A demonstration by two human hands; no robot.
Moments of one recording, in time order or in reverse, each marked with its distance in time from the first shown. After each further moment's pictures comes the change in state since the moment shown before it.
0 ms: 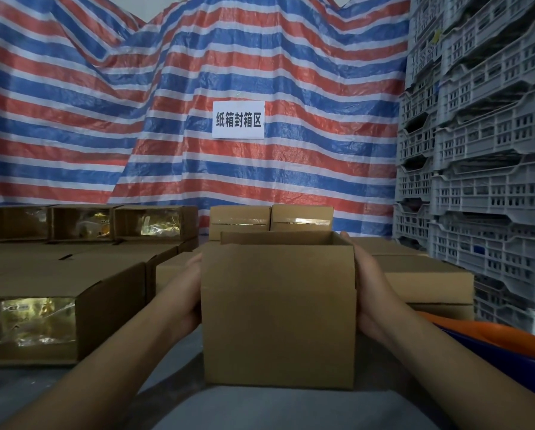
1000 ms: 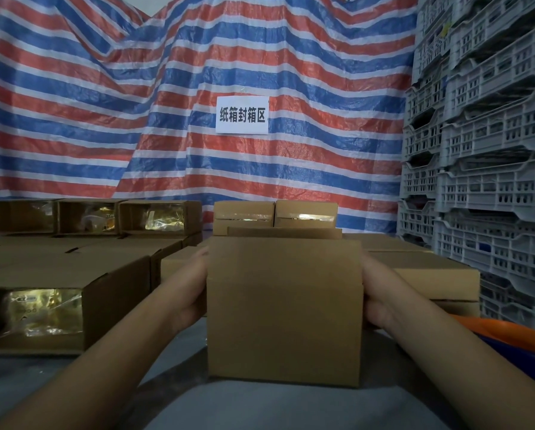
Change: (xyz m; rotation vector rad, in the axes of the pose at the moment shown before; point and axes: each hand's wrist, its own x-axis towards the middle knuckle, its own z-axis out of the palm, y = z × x) left_hand 0.000 0.003 -0.003 0.022 -0.063 -0.017; right_hand -0.006 -0.010 0.003 -0.197 -0.071 0.143
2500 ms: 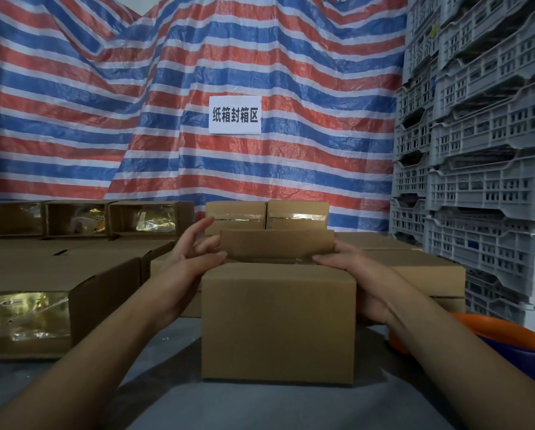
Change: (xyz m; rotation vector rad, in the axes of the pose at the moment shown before) left_hand 0.000 0.006 -0.006 0.036 0.035 0.134; right_hand 0.010 -0.001 -0.021 -0.011 -0.161 -0.015
